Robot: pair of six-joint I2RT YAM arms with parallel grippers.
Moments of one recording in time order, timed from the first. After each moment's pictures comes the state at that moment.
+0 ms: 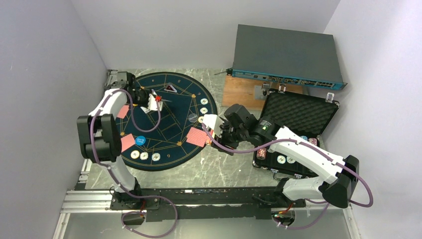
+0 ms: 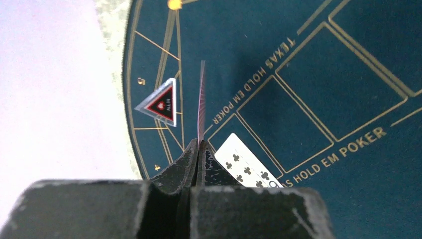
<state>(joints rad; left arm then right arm) 0.08 1.75 1.37 -0.69 0.81 1.85 0.91 1.24 1.17 -0.78 -0.19 -0.41</state>
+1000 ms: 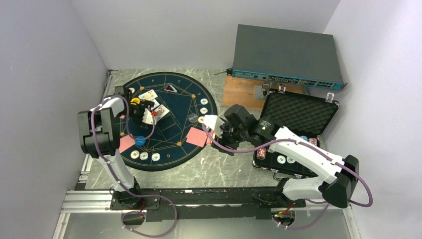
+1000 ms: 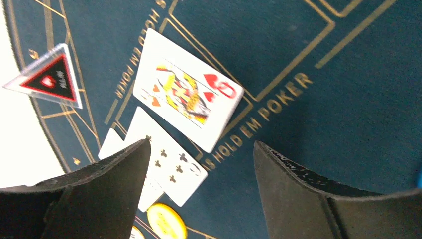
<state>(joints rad) 0.16 1.89 1.22 -0.64 0.69 2.09 0.90 1.24 1.15 -0.79 -0.18 -0.41</state>
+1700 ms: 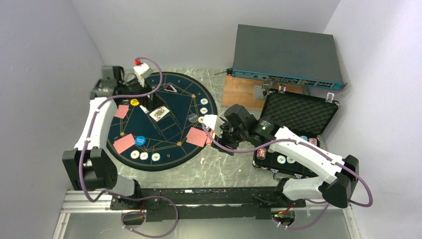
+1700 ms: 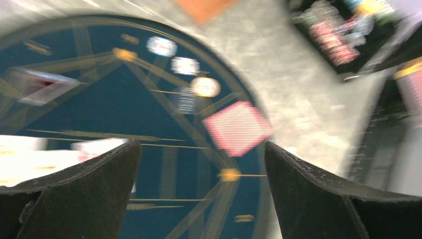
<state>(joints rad) 0.10 1.48 1.46 -0.77 0.96 0.68 0.90 1.24 1.15 -0.78 -0.18 -0.41</state>
